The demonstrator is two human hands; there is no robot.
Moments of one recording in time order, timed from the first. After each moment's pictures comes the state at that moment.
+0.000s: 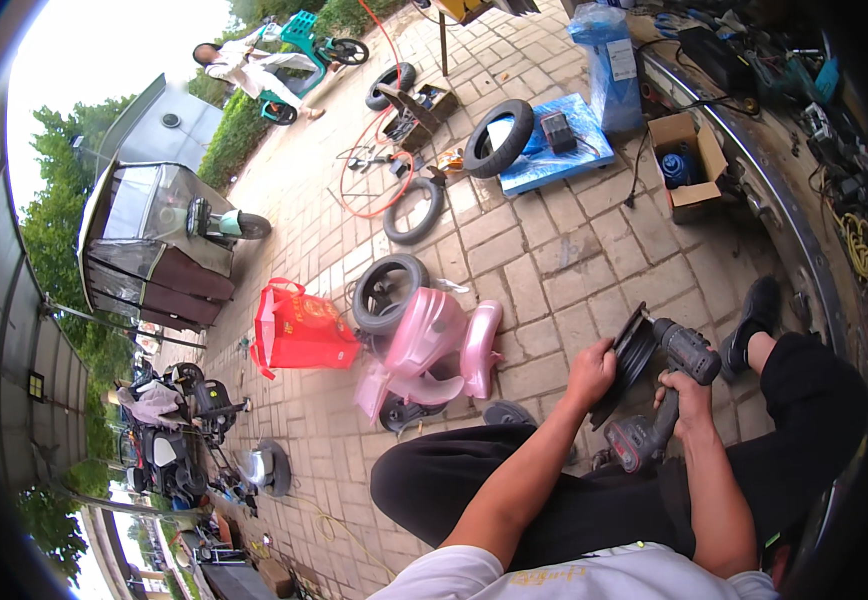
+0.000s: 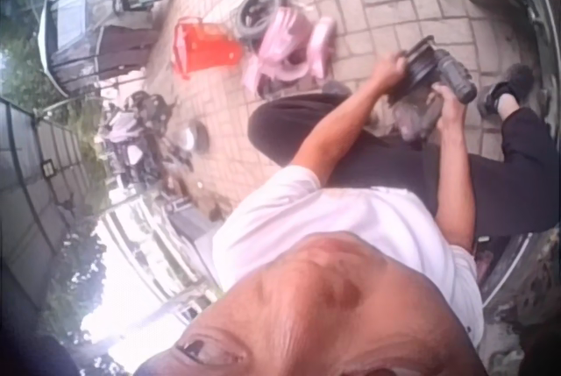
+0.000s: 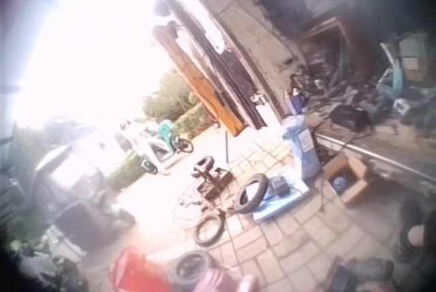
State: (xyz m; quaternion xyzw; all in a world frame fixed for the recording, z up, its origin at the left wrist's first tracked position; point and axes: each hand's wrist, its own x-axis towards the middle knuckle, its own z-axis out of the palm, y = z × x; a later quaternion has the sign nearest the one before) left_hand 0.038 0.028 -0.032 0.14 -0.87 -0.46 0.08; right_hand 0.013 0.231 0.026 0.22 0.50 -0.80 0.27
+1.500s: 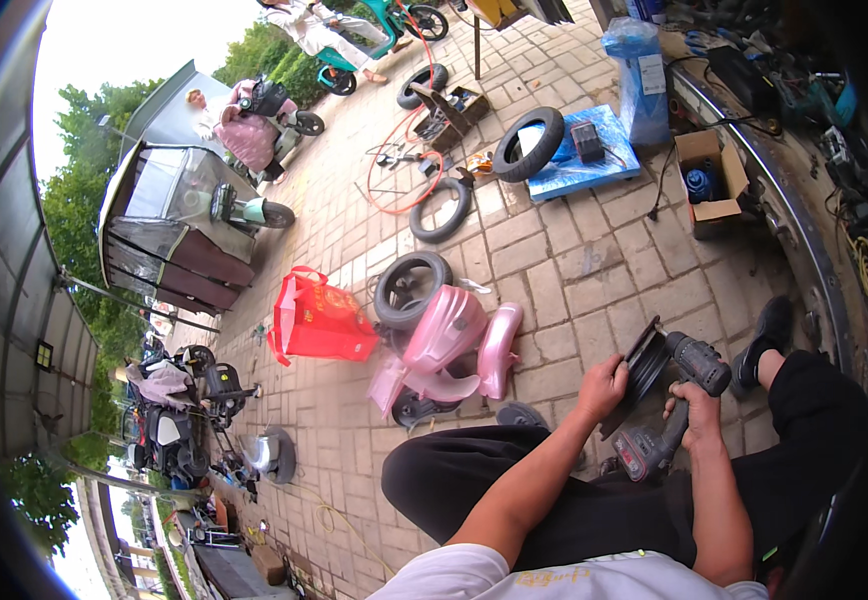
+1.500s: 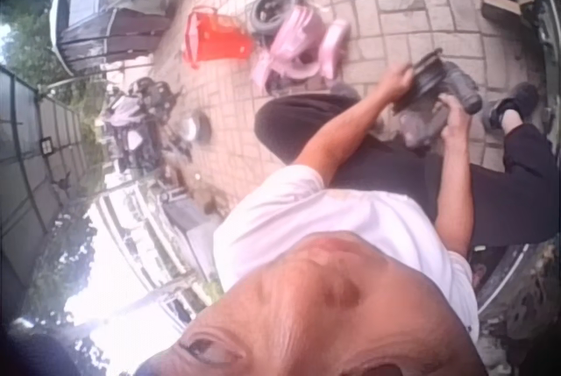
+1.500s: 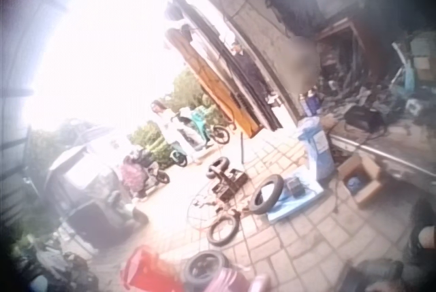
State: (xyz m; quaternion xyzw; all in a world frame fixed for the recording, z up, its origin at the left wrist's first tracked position) left_hand 0.059 0.028 -0.039 0.15 -0.87 -0.46 0.10; right_hand 0.018 0.230 0.027 0.23 0.48 -0.80 0.29
